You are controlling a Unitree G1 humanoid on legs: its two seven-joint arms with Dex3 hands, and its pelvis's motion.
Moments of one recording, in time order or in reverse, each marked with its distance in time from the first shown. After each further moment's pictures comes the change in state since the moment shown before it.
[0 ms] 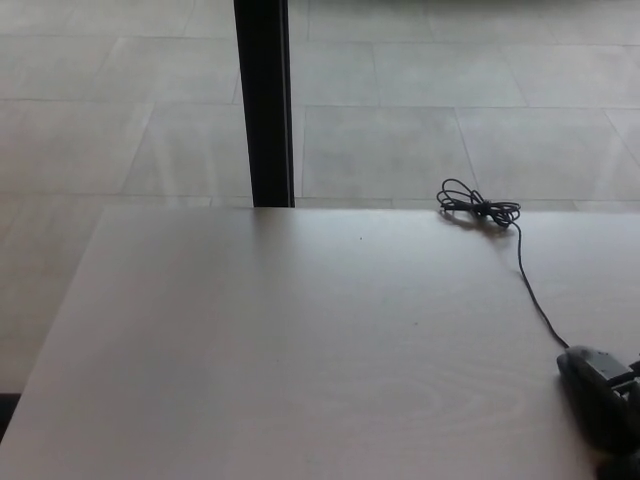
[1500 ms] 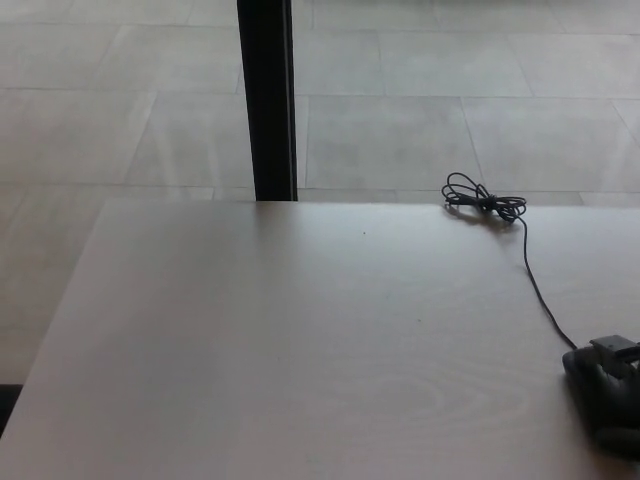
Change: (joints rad) left_arm 0.035 -0.013 0.008 -0.005 0.006 0.009 -0.008; right_arm 0.047 0.022 -0.190 -0.097 0.070 -0.057 0.101
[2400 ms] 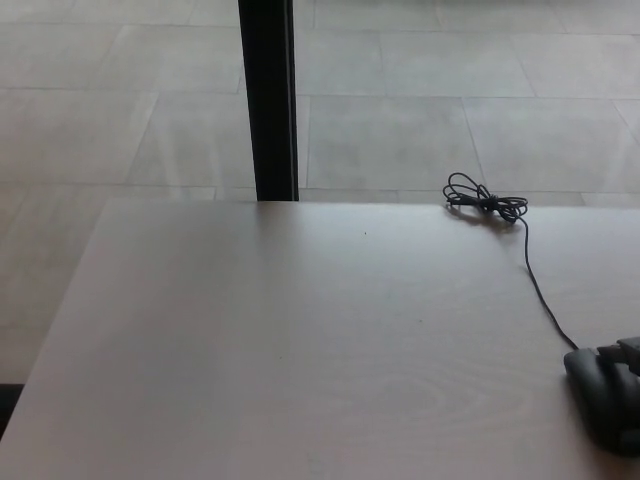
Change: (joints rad) left_arm -0.002 0.000 0.010 0.006 0.014 0.000 -0.017; right_arm 0.030 -0.033 -0.028 0.006 0.029 0.000 0.009
